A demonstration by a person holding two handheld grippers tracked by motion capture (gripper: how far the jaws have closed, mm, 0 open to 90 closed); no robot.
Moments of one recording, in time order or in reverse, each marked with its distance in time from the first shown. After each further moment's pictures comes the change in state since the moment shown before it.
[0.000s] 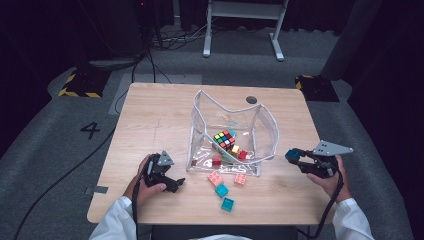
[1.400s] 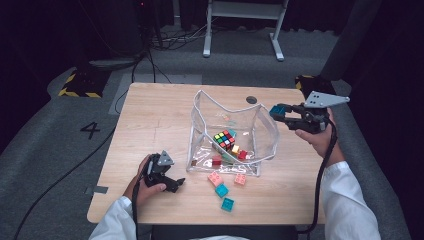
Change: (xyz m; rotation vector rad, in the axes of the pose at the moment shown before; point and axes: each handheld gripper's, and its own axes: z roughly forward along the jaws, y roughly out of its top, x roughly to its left) left arm 0.000 0.000 0.000 0.000 0.000 0.000; right arm -0.001 0.151 0.014 -0.144 0.095 -0.114
